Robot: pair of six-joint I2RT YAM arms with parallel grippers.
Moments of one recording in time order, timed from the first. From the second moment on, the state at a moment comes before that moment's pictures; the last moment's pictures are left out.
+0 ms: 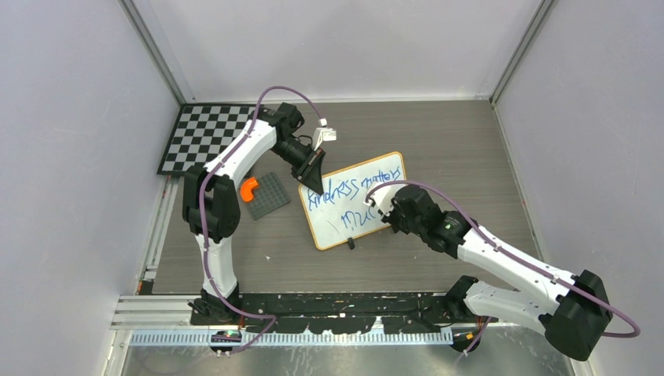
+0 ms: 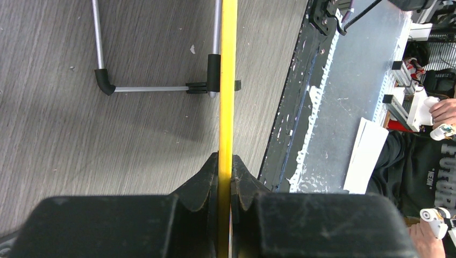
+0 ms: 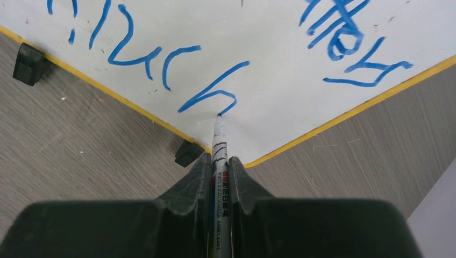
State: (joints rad) left arm -0.39 1.97 1.77 -1.27 0.92 0.53; right arm 0.75 0.99 0.69 -0.41 0.20 -0.42
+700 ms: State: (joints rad) left arm -0.39 1.97 1.77 -1.27 0.92 0.53; right arm 0.75 0.92 0.70 -0.50 0.15 -0.40
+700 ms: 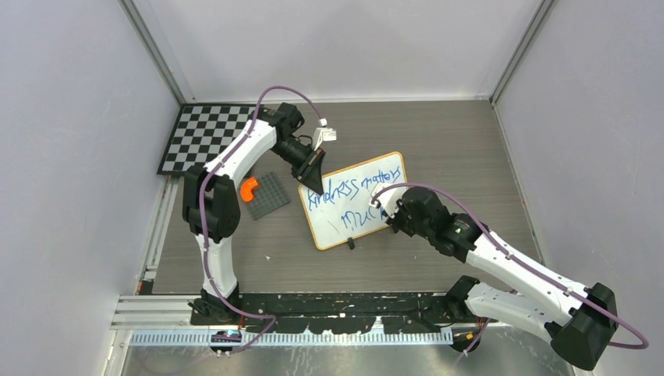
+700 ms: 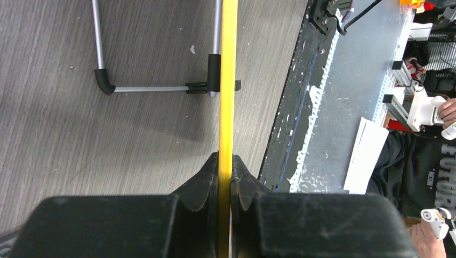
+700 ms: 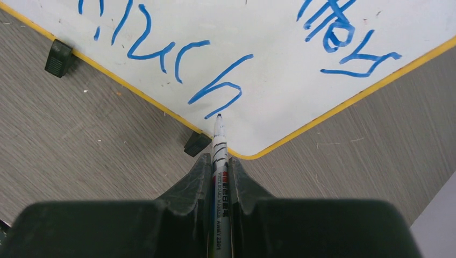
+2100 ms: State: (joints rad) left arm -0.38 1.90 1.82 -1.25 0.88 0.42; right arm 0.75 0.92 0.96 -0.63 0.00 -0.32
